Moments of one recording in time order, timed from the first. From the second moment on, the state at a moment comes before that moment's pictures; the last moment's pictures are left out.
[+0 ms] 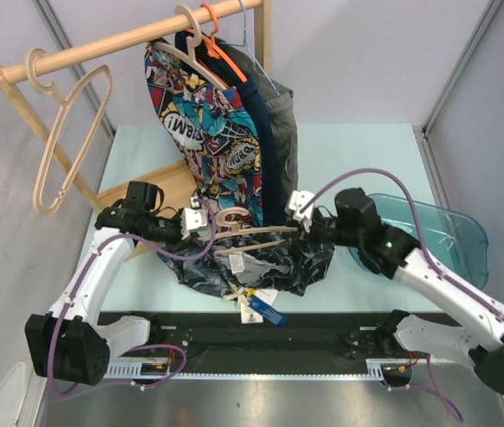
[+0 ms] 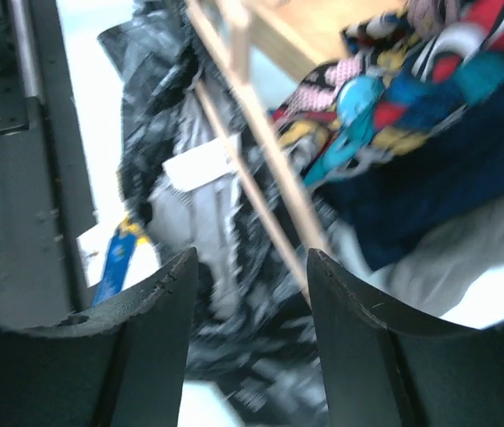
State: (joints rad) left arm -0.14 1.12 0.95 -0.97 0.81 1.12; right arm 0.75 1.04 0.93 -0.31 -0.44 -0.35
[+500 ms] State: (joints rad) left arm -0.14 1.10 0.90 -0.88 0.82 1.02; right arm 0.89 1.15 0.71 -0.31 -0.04 0.03
